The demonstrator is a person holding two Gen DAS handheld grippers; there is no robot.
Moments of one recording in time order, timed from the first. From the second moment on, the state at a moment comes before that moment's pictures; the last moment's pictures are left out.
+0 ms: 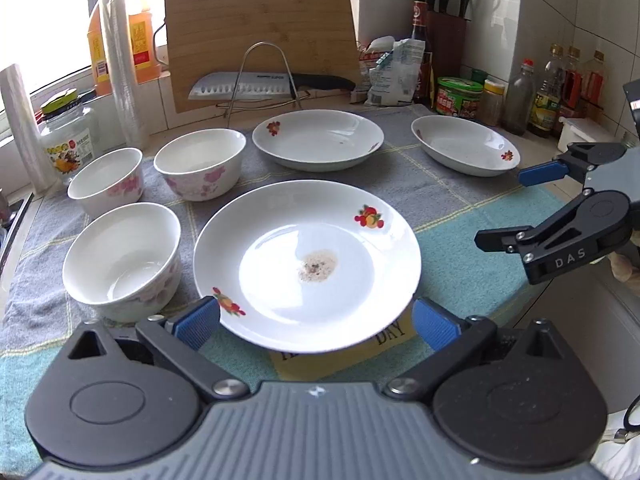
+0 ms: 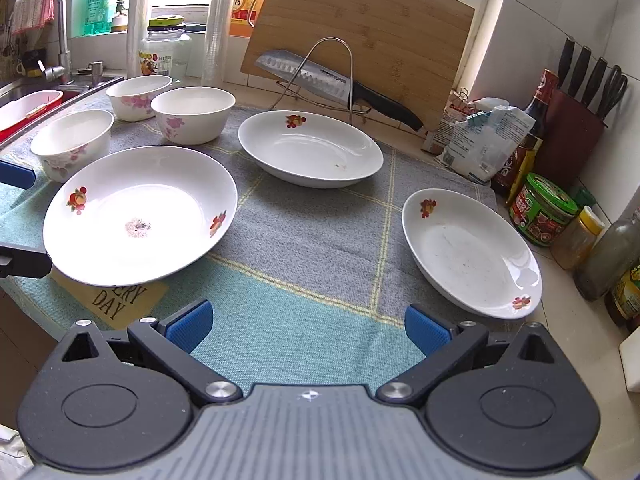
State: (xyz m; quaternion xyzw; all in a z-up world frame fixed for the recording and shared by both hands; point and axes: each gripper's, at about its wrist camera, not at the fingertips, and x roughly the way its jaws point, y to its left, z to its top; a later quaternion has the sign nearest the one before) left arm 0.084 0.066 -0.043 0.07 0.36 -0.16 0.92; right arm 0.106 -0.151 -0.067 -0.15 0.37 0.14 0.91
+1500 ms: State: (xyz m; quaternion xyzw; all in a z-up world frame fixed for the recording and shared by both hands) left arm 0.110 0.064 -0.091 0.07 0.40 -0.15 0.90; right arm 0.209 -0.079 -0.108 -0.14 0.46 0.34 0.81
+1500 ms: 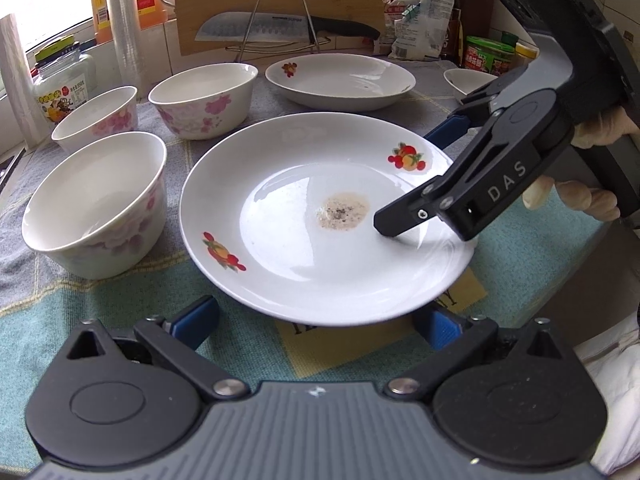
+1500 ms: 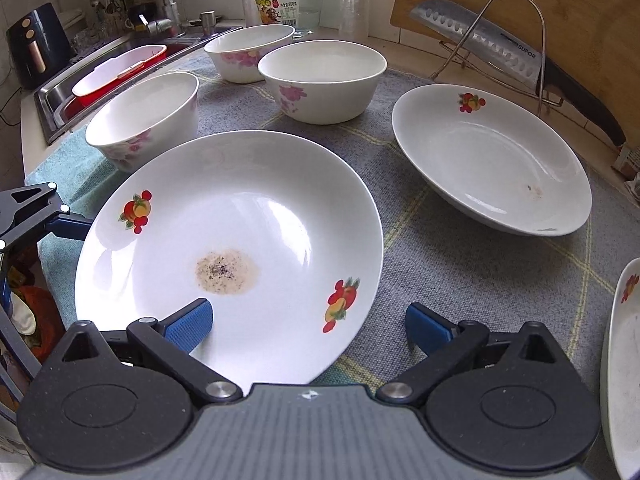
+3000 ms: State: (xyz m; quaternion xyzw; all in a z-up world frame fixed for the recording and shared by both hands) left arm 0.129 0.093 -0.093 0.12 0.37 -0.27 0.88; right arm 0.222 -0.074 -0.099 -0.10 0.51 0.34 0.78
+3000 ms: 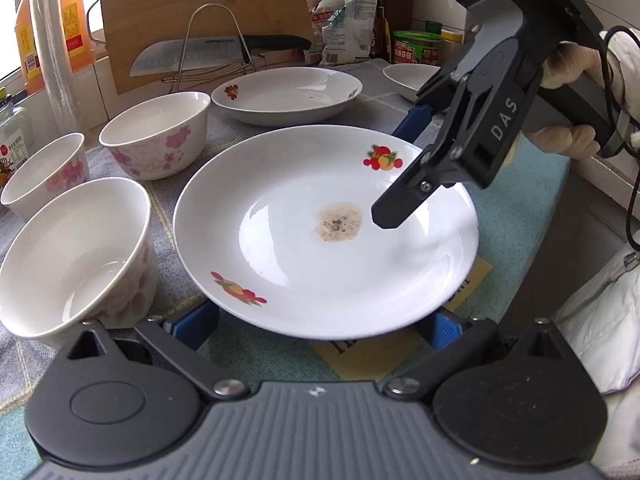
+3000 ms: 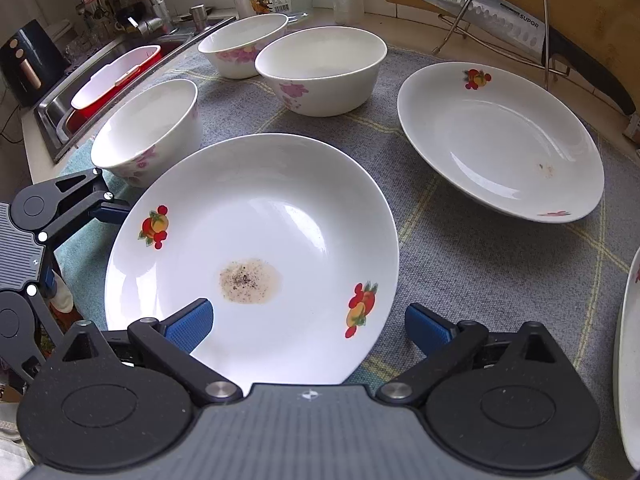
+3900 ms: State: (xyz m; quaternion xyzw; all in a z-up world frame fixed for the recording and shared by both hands) left arm 0.109 0.089 -0.091 0.13 0.33 -0.26 0.90; right arm 0.251 -0.066 -0.101 -0.06 0.52 0.39 0.76
